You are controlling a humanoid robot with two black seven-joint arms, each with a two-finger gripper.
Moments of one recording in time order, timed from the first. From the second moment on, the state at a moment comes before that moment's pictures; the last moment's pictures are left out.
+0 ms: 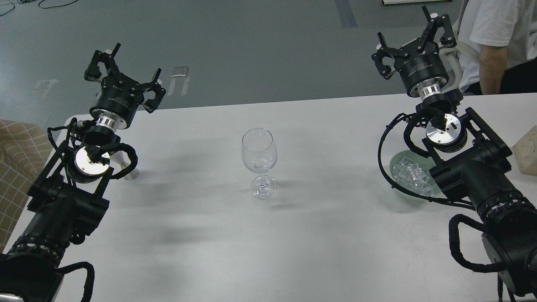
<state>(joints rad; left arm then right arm) -0.64 0.23 -1.31 -0.76 0.21 -0.38 -0.11 0.80 -0.03 1.34 0.54 -0.27 0.43 0.24</state>
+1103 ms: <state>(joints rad) -0.67 0.25 -1.30 -0.77 0.22 -0.37 -0.12 0.84 -0.04 1.34 0.52 -0.27 0.42 0.22</state>
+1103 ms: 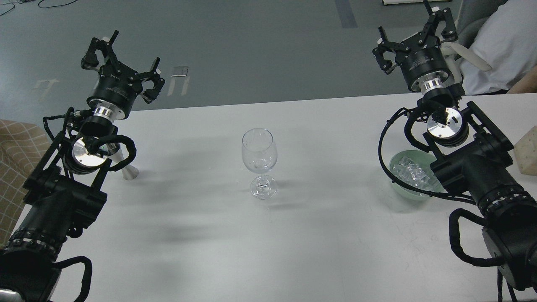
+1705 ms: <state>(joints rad) -0.62 0.31 -1.30 -0.84 0.24 -0.40 -0.16 0.82 -0.06 1.33 0.54 -0.27 0.43 0.20</state>
